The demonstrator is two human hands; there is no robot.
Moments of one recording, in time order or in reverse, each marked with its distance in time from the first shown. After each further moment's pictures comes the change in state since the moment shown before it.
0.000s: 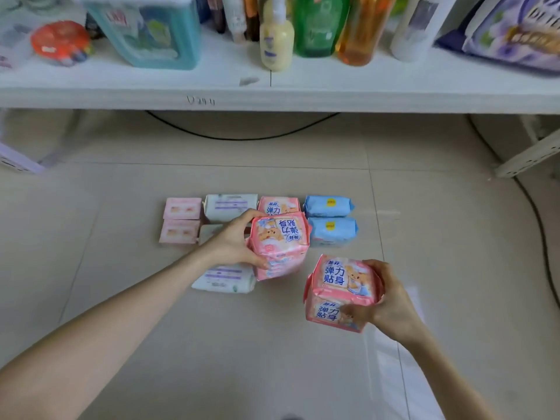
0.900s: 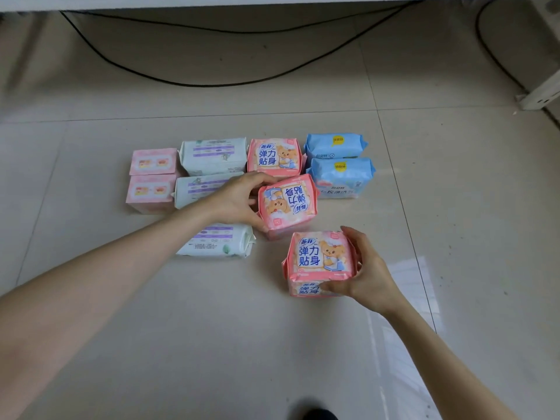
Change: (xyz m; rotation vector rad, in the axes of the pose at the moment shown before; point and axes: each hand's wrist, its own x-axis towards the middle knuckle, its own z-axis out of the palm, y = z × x) left_hand 0.057 -0.075 0.039 0.158 -0.105 0.164; right_hand 0.032 0.109 0.086 -0.033 -0.034 -0.126
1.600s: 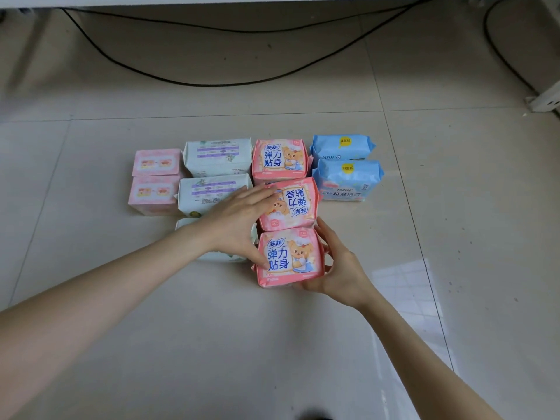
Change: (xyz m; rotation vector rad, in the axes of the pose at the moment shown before) left_hand -0.033 0.001 0.007 0.772 -0.051 0.130; right_hand 0.025 -0.020 0.042 0.063 -0.108 -0.054
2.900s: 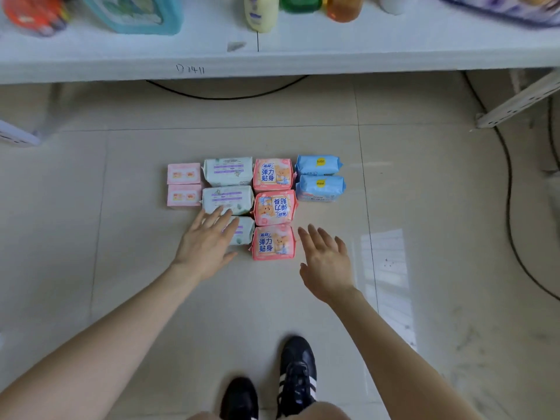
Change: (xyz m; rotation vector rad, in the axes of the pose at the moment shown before) left_hand -0.112 0.059 -0.103 0.373 -0.124 -0.249; right_hand -0.072 -0.164 -0.036 -1.074 -0.105 0.101
